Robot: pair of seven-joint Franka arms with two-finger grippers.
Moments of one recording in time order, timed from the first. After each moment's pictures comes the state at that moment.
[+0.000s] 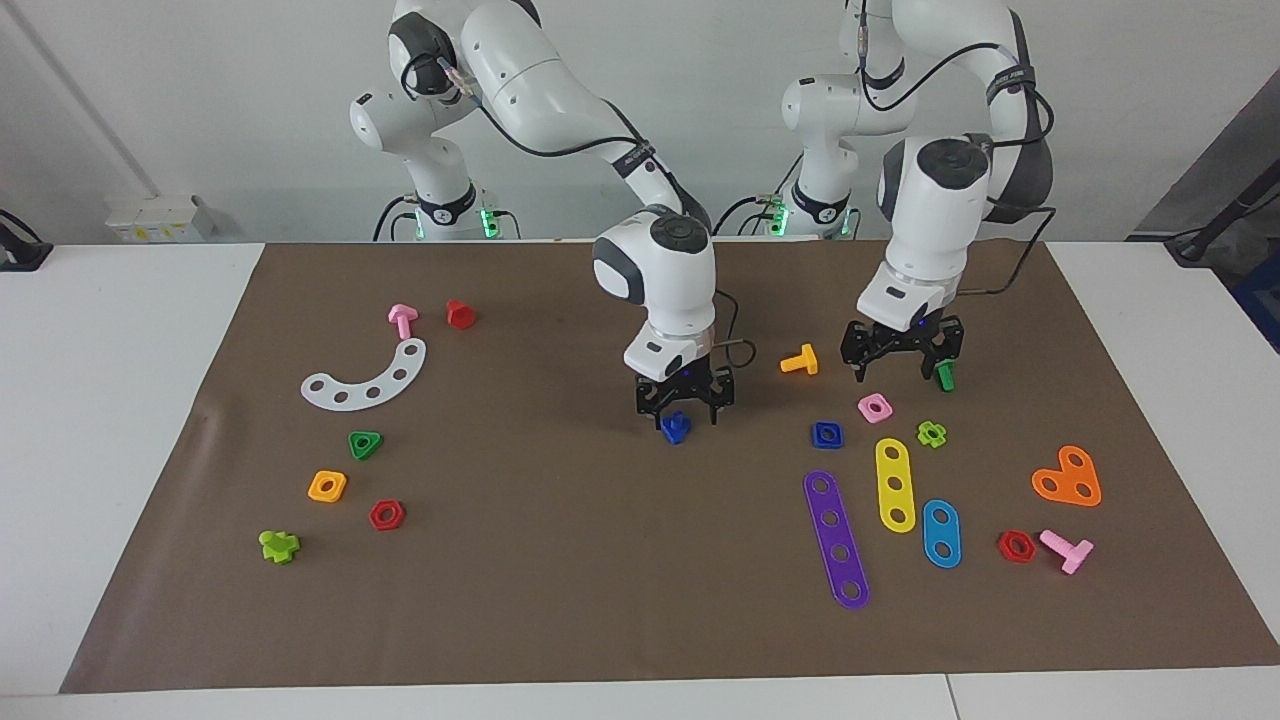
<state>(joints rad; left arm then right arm) -0.09 -0.08 -0.03 -1.94 0.03 1.97 0.05 0.72 0.59 -0.06 -1.59 -0.09 2.39 0.69</state>
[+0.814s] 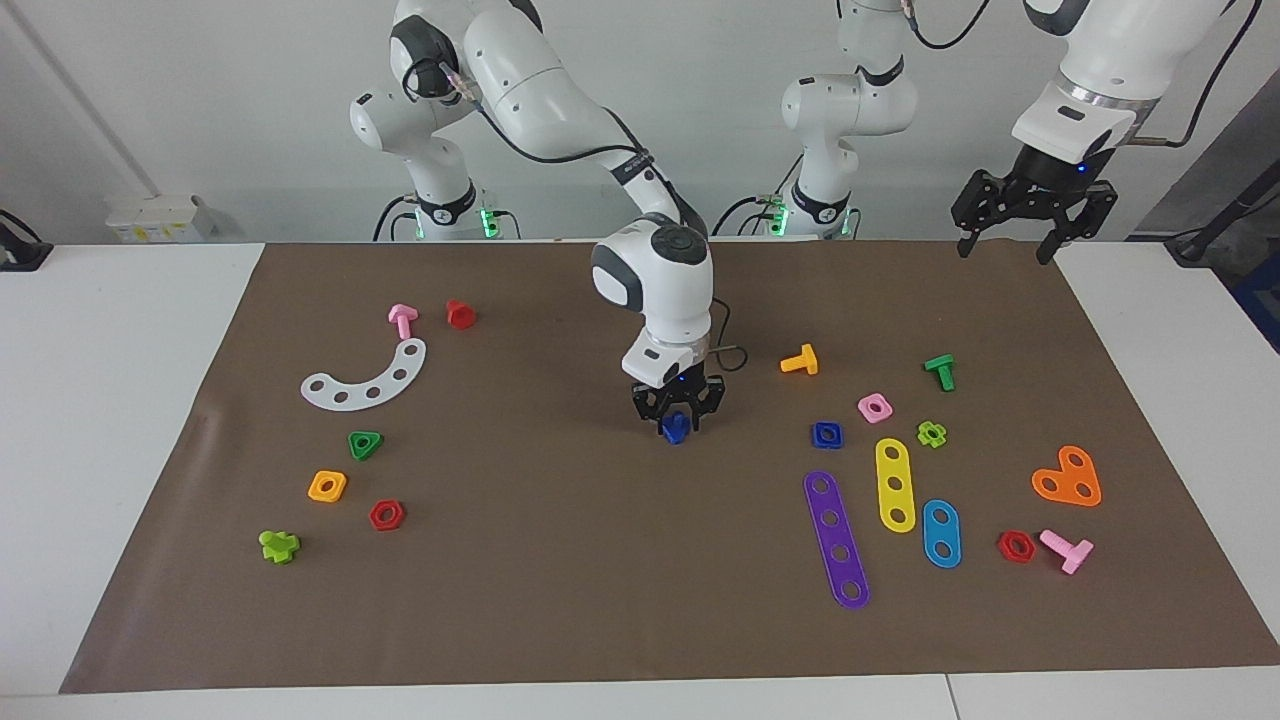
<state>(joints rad) -0.09 -0.04 0.02 -1.56 -0.01 1.57 0.15 0.72 0.59 -0.06 -1.61 -0.10 2.37 0.68</state>
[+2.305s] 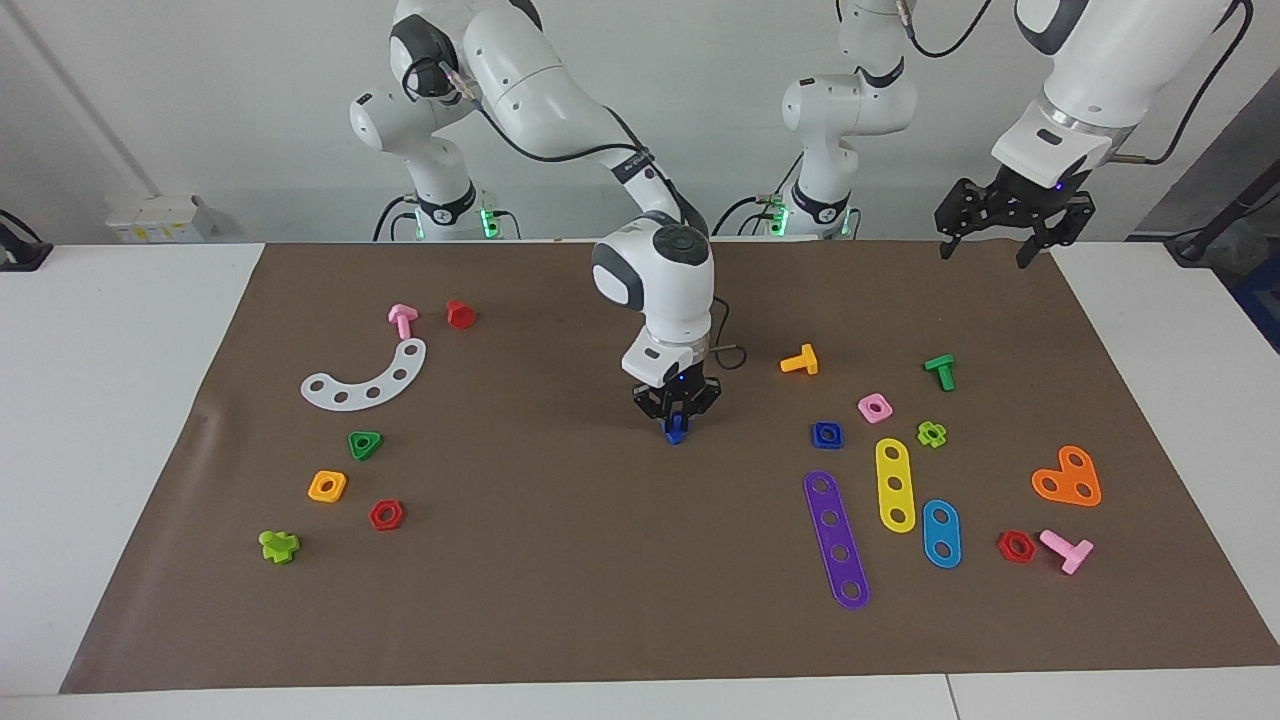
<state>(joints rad) -0.06 -0.03 -0.02 -1.56 -0.01 1.52 0.15 0.72 0.59 -0.06 -1.61 -0.10 2.36 0.68</state>
